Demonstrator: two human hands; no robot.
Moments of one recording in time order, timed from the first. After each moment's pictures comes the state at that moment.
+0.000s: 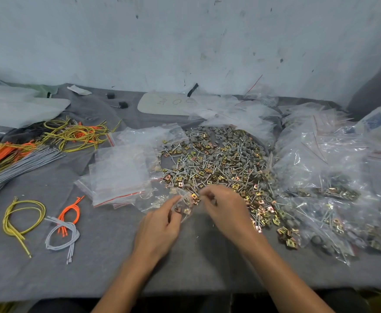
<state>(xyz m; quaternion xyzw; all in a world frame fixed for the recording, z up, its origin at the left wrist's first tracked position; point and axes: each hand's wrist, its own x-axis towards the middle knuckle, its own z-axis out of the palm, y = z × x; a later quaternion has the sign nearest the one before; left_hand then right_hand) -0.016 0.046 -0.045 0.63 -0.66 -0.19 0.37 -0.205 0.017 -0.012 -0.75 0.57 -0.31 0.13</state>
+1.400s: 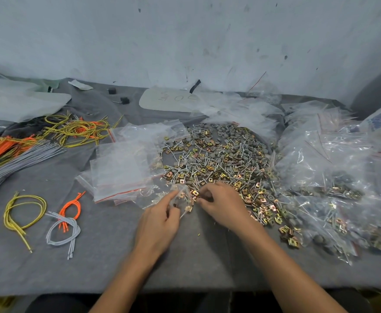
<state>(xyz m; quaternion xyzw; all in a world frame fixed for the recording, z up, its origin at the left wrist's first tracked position) -0.017 0.044 -0.042 0.64 -0.62 -0.22 0.40 -0.203 -0.010 -0.019 -0.77 0.60 -0.17 0.15</state>
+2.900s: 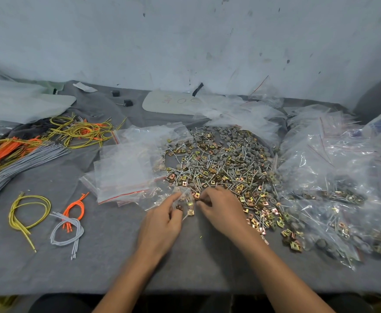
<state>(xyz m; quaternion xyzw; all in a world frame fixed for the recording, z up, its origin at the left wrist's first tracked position) -0.016 0.043 -0.042 0.64 -0.62 -0.23 0.41 -0.192 -0.005 -0.030 -0.76 0.61 -0.20 0.11</state>
